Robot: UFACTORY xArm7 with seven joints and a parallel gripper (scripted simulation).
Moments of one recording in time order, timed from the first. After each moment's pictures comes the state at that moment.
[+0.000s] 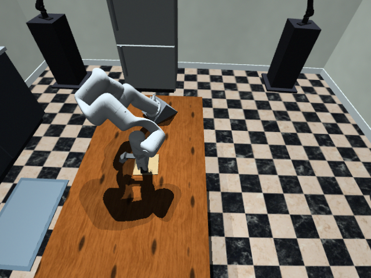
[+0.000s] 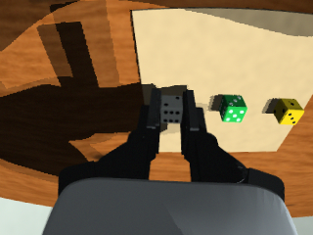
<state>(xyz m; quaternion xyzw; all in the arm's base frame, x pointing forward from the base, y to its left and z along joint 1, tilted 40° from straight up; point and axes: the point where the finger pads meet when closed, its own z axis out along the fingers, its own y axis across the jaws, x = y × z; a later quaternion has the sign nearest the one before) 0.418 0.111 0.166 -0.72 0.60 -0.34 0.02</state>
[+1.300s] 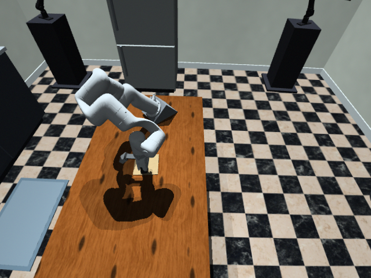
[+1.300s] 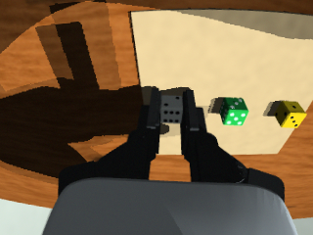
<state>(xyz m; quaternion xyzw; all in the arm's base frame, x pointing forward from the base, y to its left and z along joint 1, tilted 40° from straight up) 0.420 0.109 0.164 -0.72 0.60 -0.34 0.02</state>
